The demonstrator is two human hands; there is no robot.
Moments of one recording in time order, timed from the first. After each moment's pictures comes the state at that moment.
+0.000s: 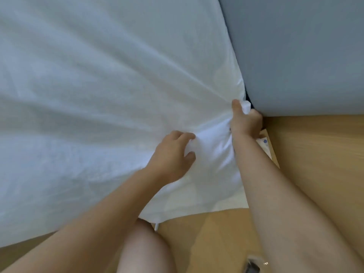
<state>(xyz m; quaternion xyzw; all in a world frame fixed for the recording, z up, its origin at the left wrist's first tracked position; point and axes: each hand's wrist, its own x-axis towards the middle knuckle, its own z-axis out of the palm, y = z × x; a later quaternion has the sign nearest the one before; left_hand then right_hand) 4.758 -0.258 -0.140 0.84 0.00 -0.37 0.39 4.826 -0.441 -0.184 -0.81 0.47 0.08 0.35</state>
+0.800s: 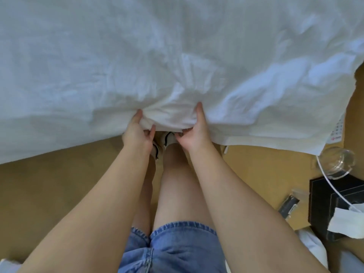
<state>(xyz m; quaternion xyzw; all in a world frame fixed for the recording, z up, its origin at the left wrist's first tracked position) 4.580 -0.027 -0.163 0.23 0.72 -0.06 0.65 4.610 -0.143 -0.156 -0.30 0.63 0.28 0.66</state>
